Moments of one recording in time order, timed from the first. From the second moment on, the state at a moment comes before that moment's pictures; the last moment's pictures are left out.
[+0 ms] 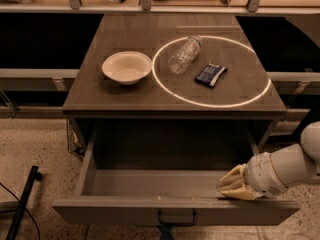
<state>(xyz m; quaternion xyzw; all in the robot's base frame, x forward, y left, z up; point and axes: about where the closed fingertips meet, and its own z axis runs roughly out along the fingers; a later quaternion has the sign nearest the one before) 0.382 -0.184 0.668 -0.59 0.72 0.26 0.25</state>
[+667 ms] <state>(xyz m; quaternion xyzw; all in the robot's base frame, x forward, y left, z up) 0.386 -0.184 0.672 -0.59 0.72 0.25 0.25</state>
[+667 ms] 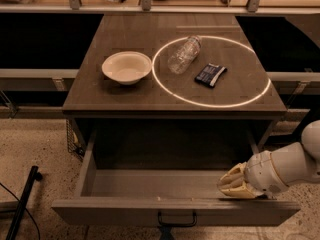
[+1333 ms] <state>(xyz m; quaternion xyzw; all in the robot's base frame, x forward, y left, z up) 0.410 -0.188 0.696 -0.59 0.72 0.23 0.27</state>
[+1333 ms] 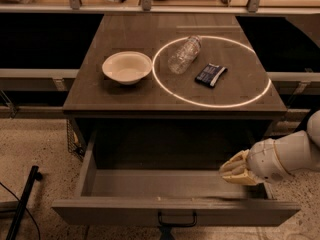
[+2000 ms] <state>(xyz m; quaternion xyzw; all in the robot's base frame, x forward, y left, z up) 0.427 -0.202 0.722 -0.59 0.73 0.20 0.28</state>
